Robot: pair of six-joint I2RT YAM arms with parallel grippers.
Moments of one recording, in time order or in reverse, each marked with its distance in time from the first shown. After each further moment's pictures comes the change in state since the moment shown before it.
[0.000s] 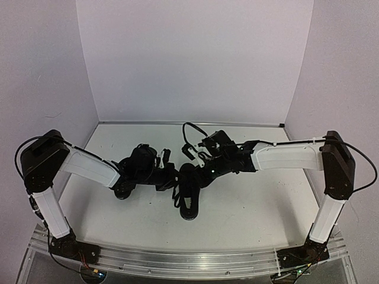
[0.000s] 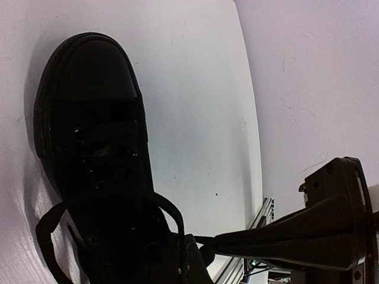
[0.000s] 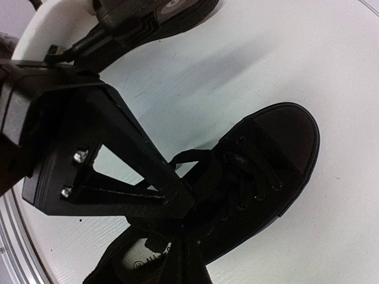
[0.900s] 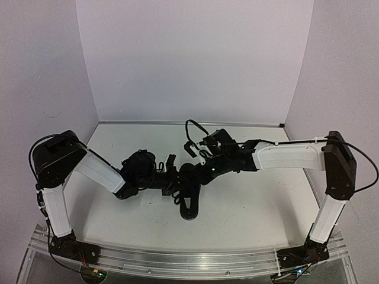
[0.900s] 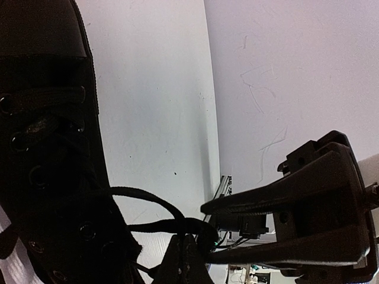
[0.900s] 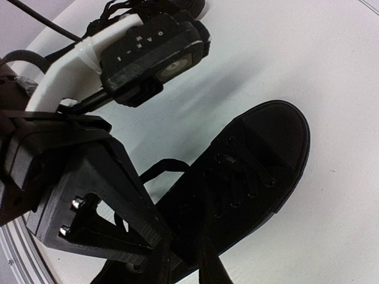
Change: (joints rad) left arm 0.008 0.121 -0.046 0.327 0.203 -0.156; right arm -0.002 -0.013 0.000 0.002 0.019 0.069
